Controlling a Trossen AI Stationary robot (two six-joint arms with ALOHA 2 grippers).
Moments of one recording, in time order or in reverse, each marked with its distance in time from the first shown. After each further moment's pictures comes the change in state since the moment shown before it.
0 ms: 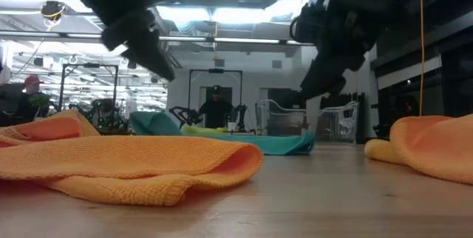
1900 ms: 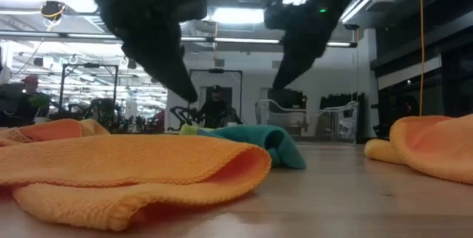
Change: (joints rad) left arm -0.028 0.229 0.087 0.207 0.381 -0.114; right arm -0.018 0.161 0.358 -0.402 0.340 -0.209
